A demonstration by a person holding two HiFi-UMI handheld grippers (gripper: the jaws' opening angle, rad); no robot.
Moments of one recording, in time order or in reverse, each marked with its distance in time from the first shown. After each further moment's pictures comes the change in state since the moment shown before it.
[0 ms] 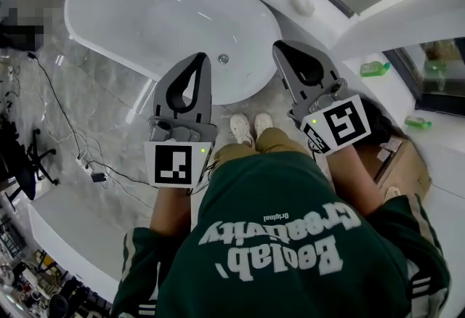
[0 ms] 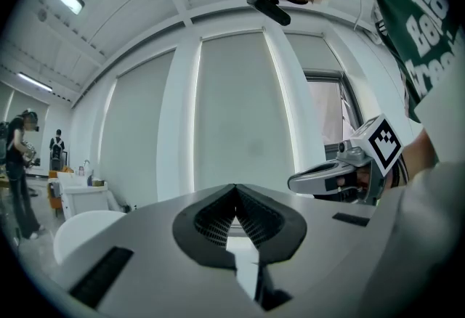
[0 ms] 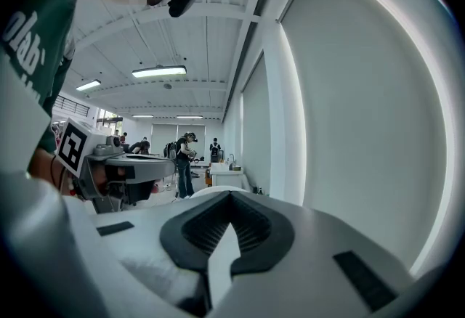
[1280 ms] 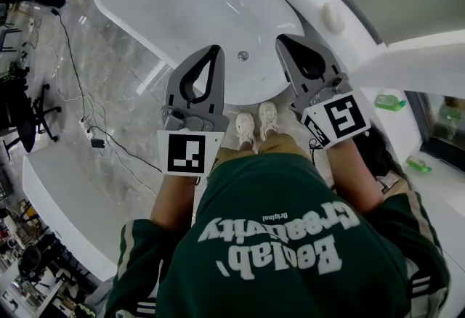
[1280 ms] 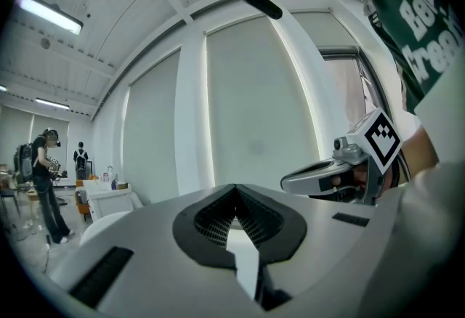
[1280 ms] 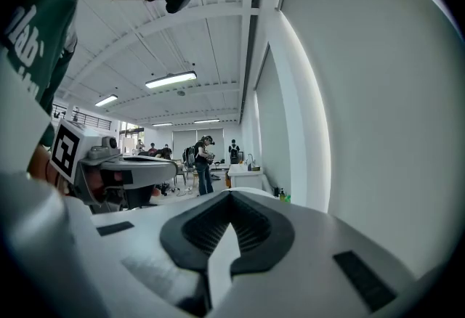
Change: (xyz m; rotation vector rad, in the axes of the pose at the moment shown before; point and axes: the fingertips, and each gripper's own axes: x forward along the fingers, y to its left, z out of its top) left arm 0.033 0.019 -0.014 0.043 0.070 0.180; right arm 0.060 -0.022 -0.009 0.034 -0.014 0.189
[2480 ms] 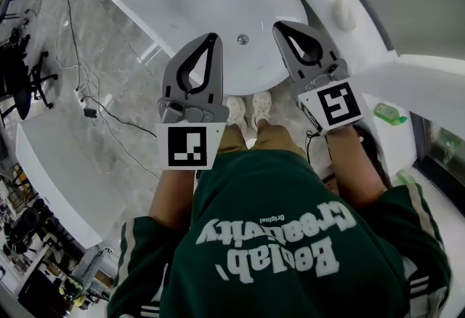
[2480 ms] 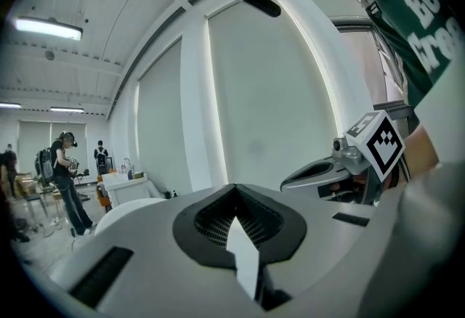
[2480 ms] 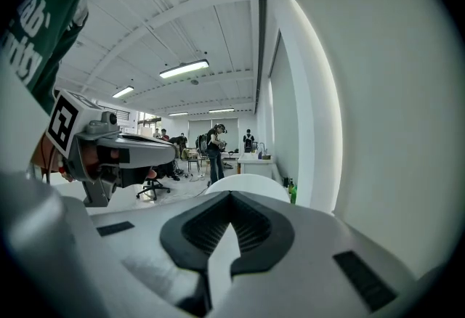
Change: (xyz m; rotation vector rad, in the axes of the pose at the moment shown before) left arm 0.051 -0.022 -0.038 0.025 0.112 0.137; right arm 0.023 -0.055 -0.059 -0.072 0.076 0.135
